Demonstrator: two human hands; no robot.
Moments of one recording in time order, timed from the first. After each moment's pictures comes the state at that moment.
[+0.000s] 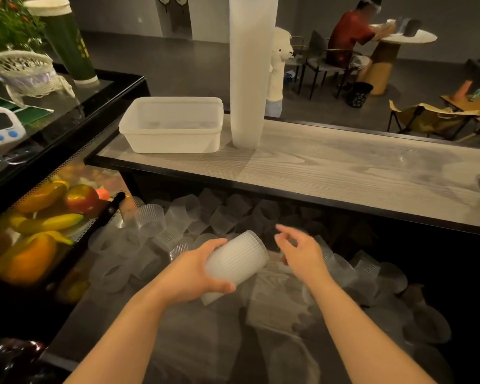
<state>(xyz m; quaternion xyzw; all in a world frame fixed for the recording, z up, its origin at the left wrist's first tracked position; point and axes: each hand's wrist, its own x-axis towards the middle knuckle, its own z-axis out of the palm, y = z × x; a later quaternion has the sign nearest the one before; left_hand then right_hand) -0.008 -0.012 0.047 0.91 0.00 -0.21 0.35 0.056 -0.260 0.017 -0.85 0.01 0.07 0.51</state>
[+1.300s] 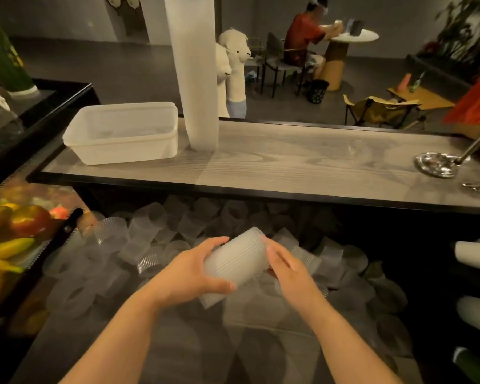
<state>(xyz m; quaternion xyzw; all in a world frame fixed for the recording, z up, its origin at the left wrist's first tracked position) 0.006 -0.060 0.055 0.89 -0.09 -0.21 0.40 -0.009 -0.291 0.039 -0.76 0.02 0.13 0.64</state>
